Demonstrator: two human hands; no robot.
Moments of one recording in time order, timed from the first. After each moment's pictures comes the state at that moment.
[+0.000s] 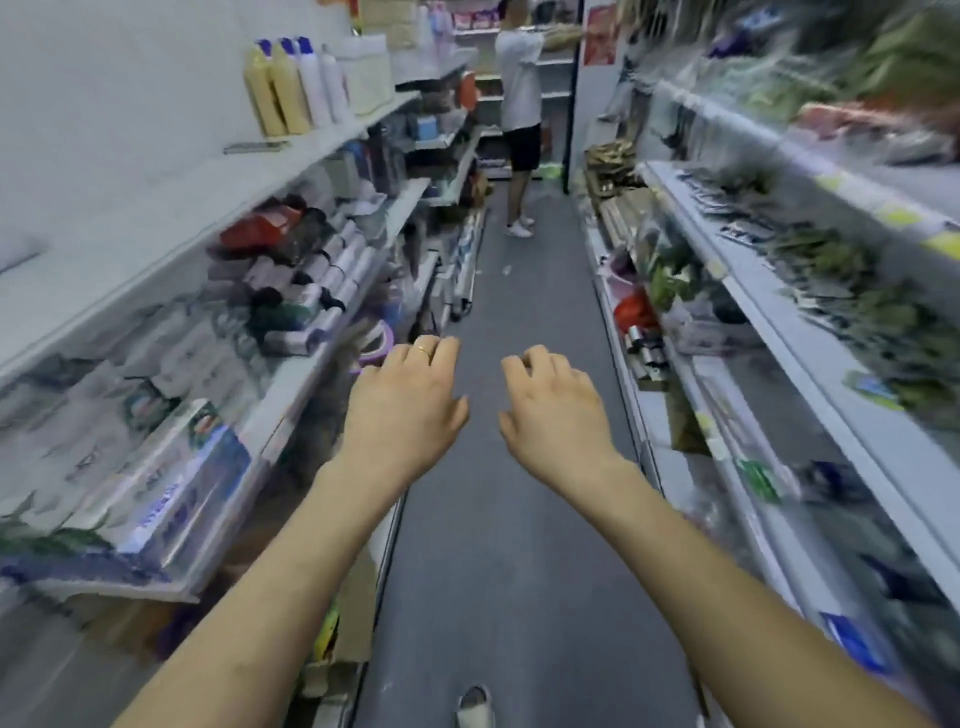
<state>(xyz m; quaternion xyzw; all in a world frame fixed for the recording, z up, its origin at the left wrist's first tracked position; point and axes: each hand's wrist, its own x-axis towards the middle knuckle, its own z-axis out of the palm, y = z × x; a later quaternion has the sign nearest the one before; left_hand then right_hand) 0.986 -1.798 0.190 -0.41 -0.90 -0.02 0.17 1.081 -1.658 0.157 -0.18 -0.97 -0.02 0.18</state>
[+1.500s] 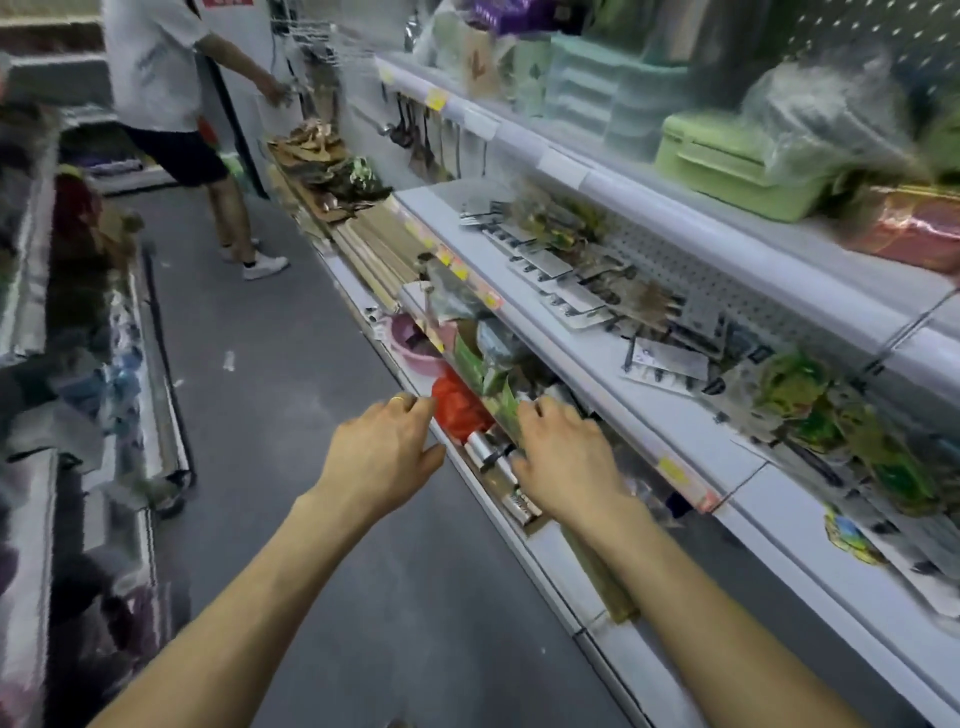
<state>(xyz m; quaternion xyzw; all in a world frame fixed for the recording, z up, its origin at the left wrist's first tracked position) 0.330 -0.873 0.097 -0.68 -0.74 -0.05 0.00 0.536 -0.819 0.086 -0.51 -0.86 -0.01 0.02</state>
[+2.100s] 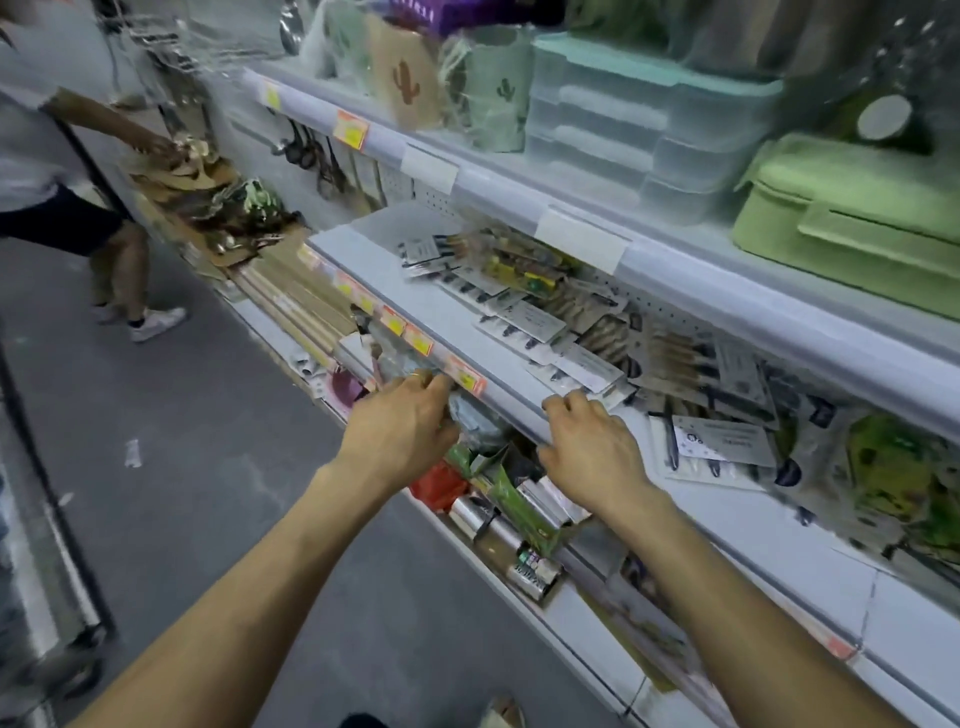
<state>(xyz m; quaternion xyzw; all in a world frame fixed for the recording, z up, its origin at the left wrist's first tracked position) 0.241 -0.550 0.082 -0.78 -0.63 -0.06 0.00 0.474 -0.550 0.049 -0.63 -0.77 0.03 0.03</state>
